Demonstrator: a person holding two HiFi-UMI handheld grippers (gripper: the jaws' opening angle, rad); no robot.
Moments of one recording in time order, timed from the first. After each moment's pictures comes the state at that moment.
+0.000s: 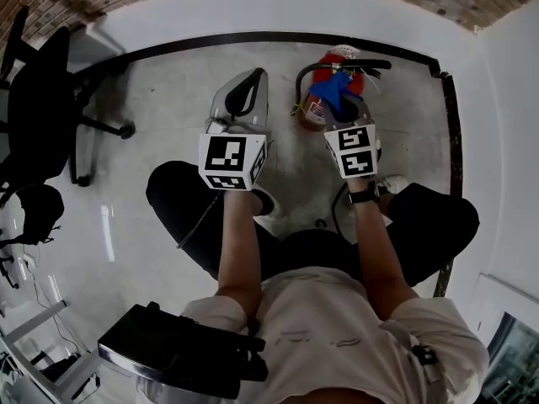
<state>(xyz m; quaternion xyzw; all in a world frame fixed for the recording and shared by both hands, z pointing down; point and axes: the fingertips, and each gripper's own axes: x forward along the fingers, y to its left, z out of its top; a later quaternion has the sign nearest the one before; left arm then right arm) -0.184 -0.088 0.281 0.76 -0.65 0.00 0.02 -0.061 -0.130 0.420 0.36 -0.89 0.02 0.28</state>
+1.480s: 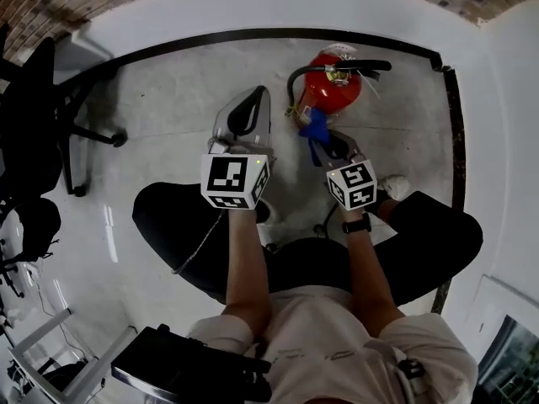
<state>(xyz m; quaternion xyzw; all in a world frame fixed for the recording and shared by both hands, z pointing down) -0.165 -0.098 0.326 0.76 -0.64 -0.01 0.07 -0.043 -0.080 0.510 0.29 -0.93 0.12 0.21</state>
